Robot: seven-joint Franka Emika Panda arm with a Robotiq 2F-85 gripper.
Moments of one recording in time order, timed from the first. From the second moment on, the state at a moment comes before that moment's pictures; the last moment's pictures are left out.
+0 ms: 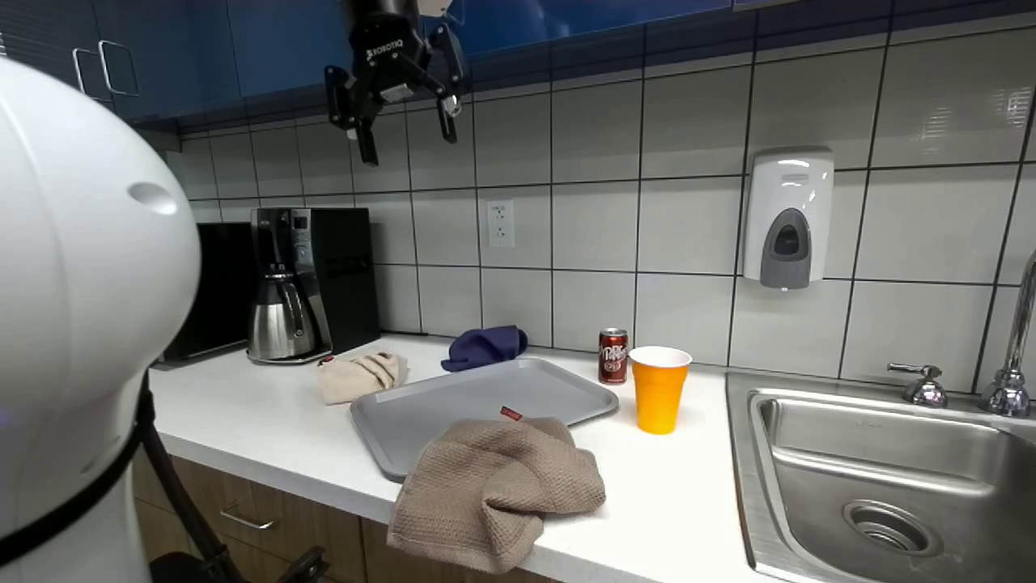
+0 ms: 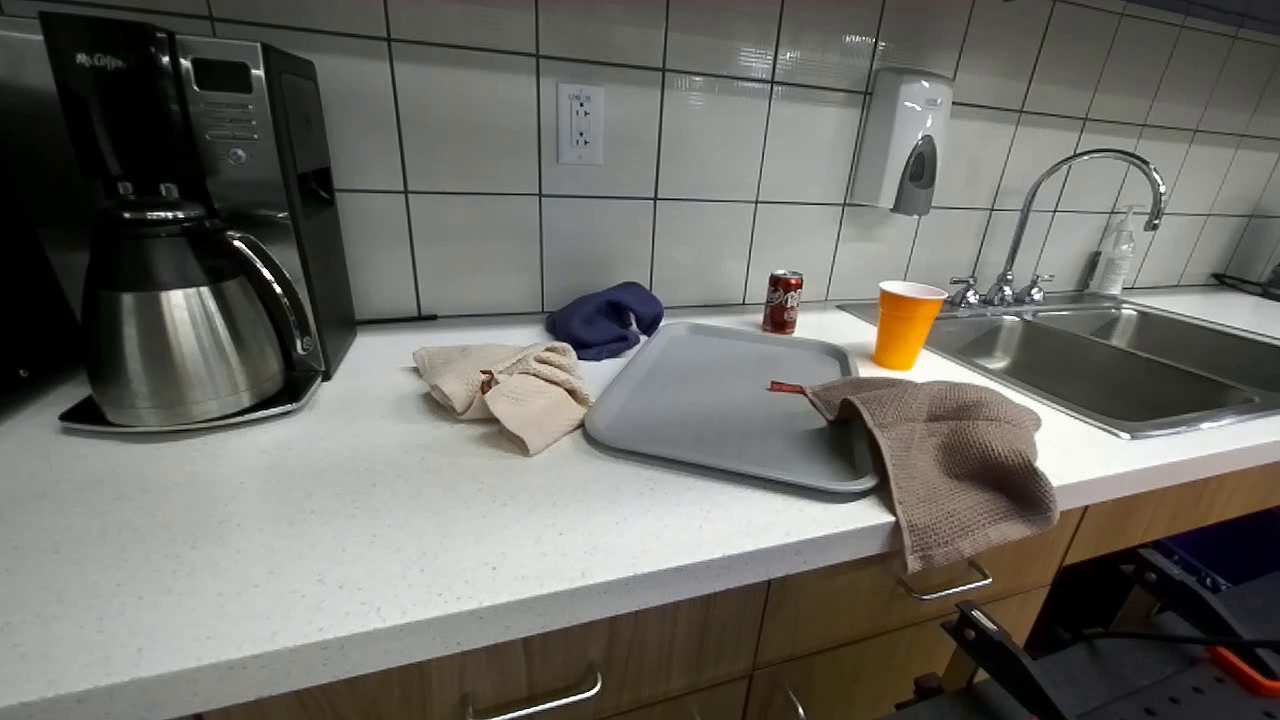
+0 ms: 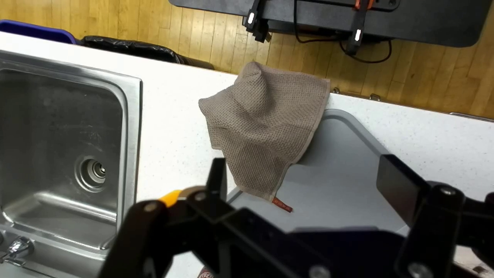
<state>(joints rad) 0.05 -0.61 0.11 -2.31 -0.16 1.59 -0.07</state>
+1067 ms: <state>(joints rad) 0.03 -0.46 0.05 -2.35 -0.14 1.81 0.14</state>
